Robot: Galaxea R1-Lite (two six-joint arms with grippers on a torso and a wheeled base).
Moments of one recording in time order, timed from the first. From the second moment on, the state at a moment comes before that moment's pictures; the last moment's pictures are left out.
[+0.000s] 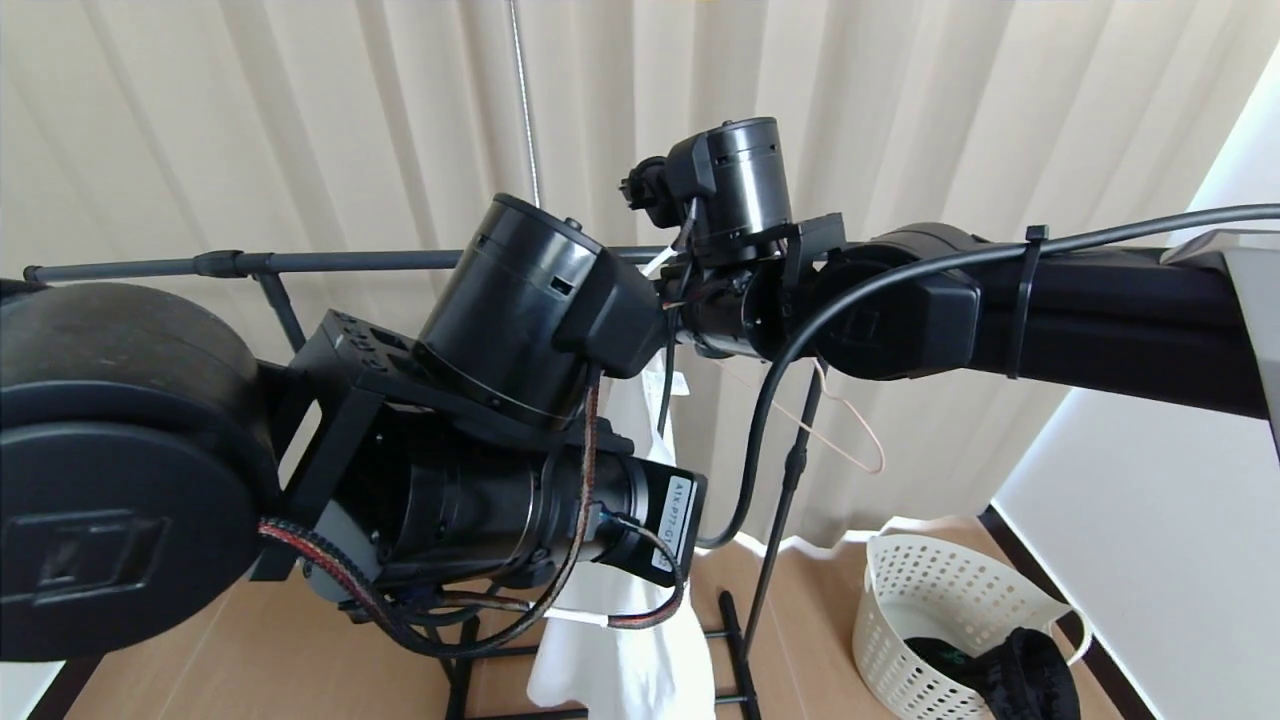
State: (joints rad) left arm -0.91 1.70 -1.29 0.29 0.16 -0.33; right arm 0.76 2.19 -2.00 0.20 -0.37 0.12
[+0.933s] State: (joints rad) left arm -0.71 1.72 -1.20 0.11 0.27 -0.18; right arm 0.72 1.73 -1.28 0.19 -0.37 0.25
